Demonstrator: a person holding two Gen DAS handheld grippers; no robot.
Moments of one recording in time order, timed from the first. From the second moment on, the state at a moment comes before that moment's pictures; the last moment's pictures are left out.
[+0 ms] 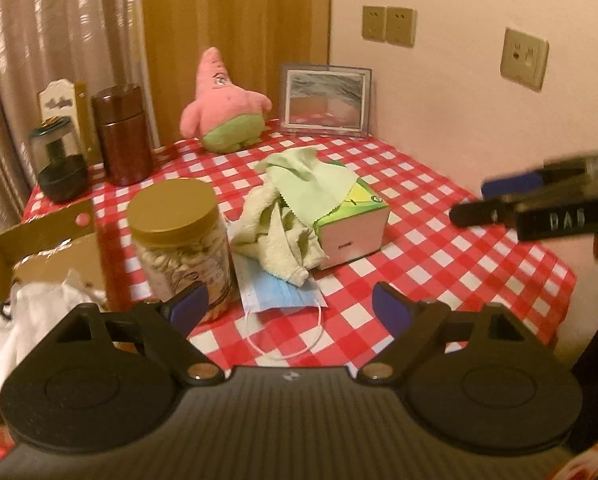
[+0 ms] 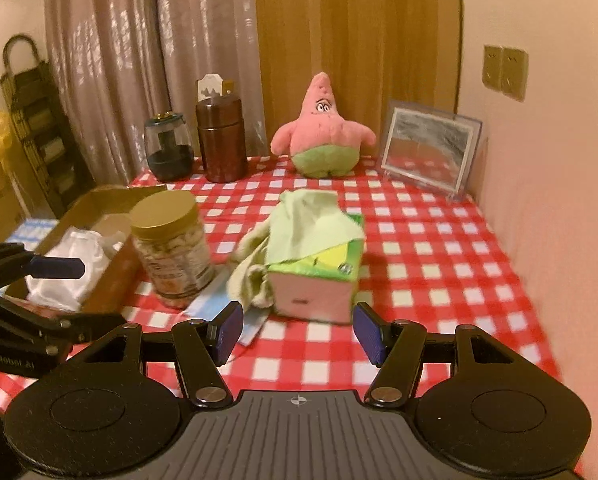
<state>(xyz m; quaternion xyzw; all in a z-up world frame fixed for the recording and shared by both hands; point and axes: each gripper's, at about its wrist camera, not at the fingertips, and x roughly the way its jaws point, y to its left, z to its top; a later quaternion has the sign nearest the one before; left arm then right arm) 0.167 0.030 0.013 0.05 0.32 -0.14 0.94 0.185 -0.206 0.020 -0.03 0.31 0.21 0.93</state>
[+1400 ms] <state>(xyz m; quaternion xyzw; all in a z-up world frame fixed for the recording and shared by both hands) 0.299 -0.010 -0.091 0.06 0.36 -0.10 0.93 0.382 -0.130 -0.051 -0.16 0.33 0.27 0.89</state>
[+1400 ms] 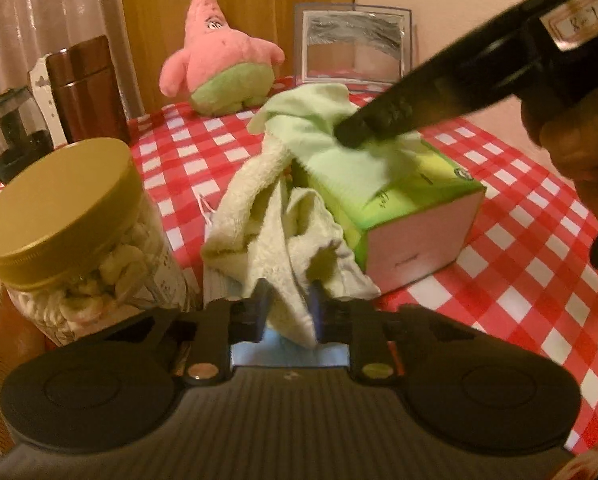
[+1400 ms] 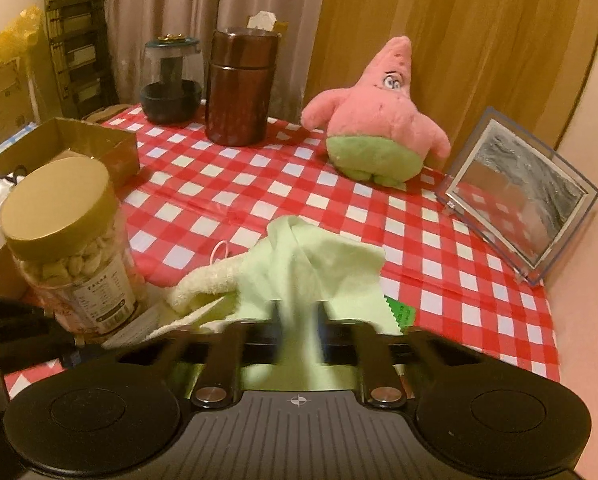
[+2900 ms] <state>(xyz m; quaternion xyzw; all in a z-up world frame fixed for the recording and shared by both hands) 0.242 -0.026 -0.065 0.18 0.32 -0.15 0.92 0.242 -0.213 -0.049 -0.03 0.37 0.21 0.91</state>
